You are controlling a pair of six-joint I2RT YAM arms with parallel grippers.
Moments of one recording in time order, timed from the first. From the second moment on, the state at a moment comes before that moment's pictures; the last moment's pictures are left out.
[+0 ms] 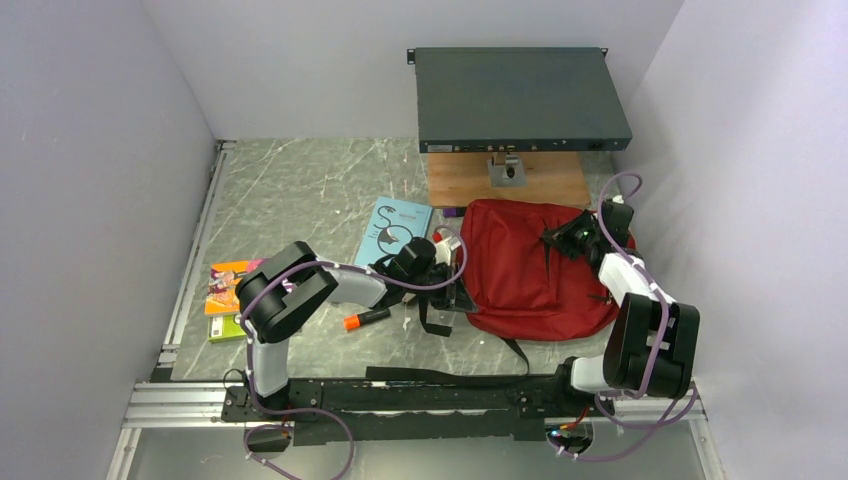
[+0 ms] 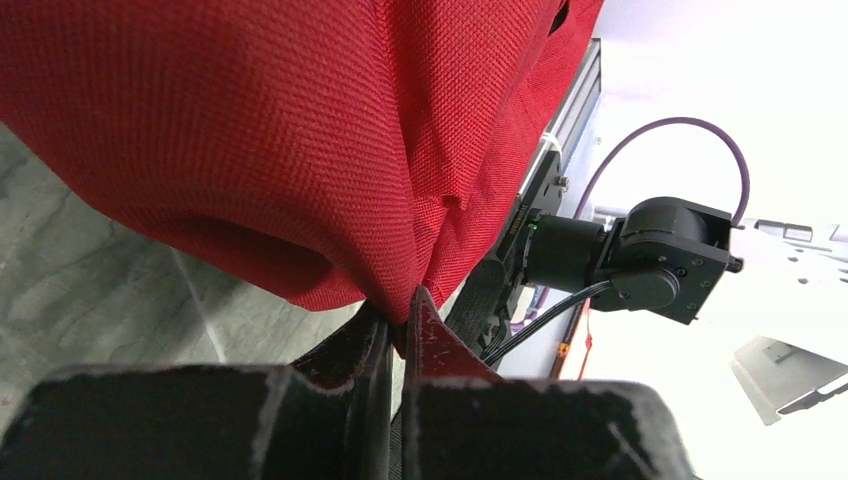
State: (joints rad) left arm -0.90 1.90 0.90 0.48 0.54 -0.97; right arm -0.24 1.36 0.69 -0.03 -0.39 0.81
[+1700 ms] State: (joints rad) left arm -0.90 2.20 1.72 -0.06 -0.03 -0.61; right arm -0.09 1.18 0.83 -0.44 -0.11 0.39
